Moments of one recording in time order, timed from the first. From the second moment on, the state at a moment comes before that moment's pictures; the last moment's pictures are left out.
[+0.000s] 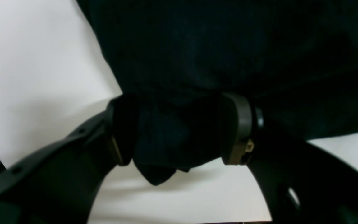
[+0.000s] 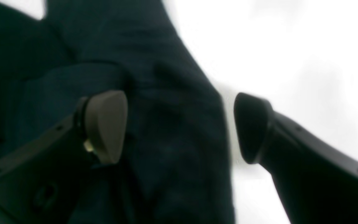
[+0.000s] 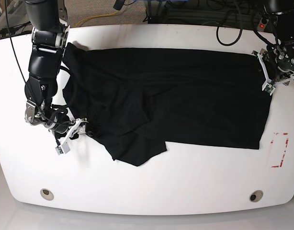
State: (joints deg) left arm 15.0 -25.3 -22.7 91.8 -4.4 -42.7 54.1; right arm 25.4 18.7 11.1 52.3 27.6 40.7 -47.4
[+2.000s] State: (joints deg) left arm -30.0 -22.9 -27.4 41.9 -1.6 -39.8 36.1; right arm 30.2 16.7 0.3 38.3 25.5 40.5 -31.9
